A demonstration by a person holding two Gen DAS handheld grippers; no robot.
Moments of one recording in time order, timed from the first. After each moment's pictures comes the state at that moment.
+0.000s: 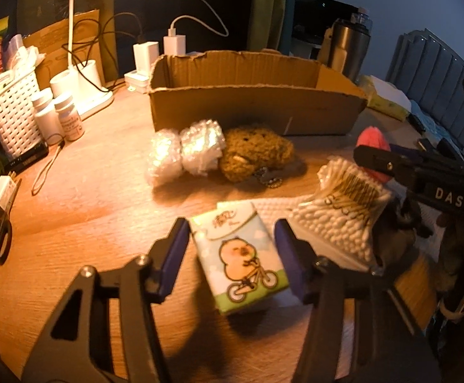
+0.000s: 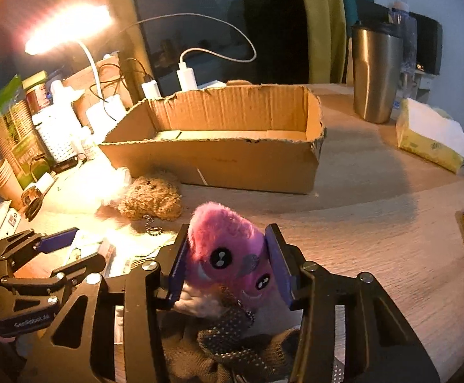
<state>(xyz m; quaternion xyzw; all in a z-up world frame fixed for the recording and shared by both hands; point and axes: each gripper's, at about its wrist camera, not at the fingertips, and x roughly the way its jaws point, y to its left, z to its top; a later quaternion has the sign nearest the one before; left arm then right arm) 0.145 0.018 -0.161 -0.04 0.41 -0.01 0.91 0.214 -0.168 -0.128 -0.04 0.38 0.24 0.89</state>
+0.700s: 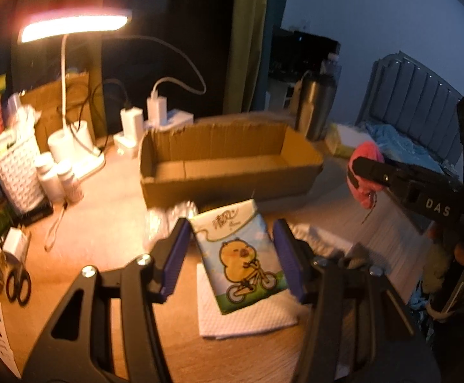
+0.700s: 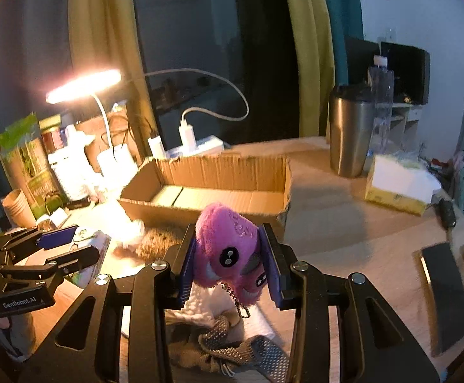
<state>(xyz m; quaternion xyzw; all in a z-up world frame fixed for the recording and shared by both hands) 0.136 0.013 -0.087 -0.05 0.33 -0.06 0.94 0.195 -0.196 -0.058 -0.02 0.30 0.23 0.93</state>
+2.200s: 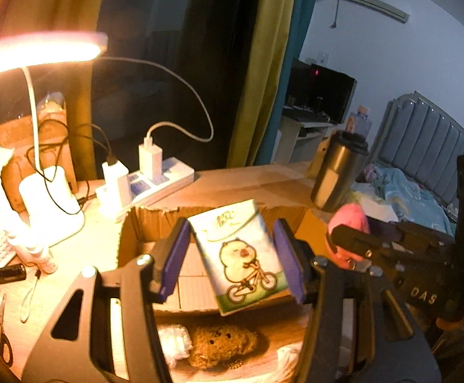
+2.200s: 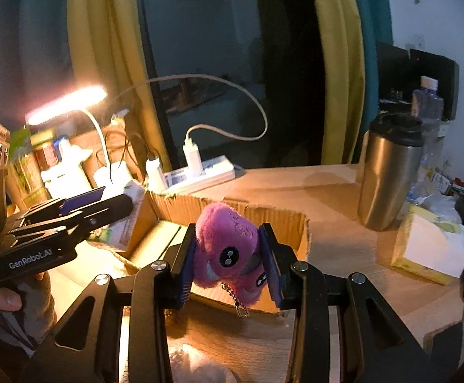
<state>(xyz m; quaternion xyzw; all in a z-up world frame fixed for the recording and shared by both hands) 0.254 0.019 -0.058 -0.10 0.28 -0.03 0.96 0.293 -0.165 -0.050 -0.05 0.30 0.29 0.91</state>
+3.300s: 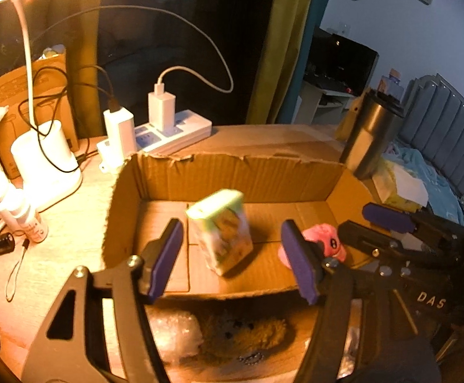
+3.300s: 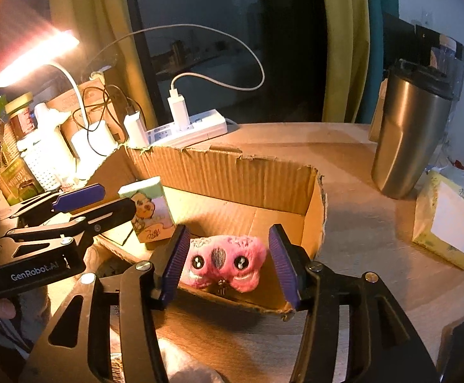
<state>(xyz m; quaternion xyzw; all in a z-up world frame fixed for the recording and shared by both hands) 0.281 0.020 -0.112 -0.10 0.35 0.00 0.93 0.319 -0.153 -0.098 -0.07 0.37 0.27 0.89</state>
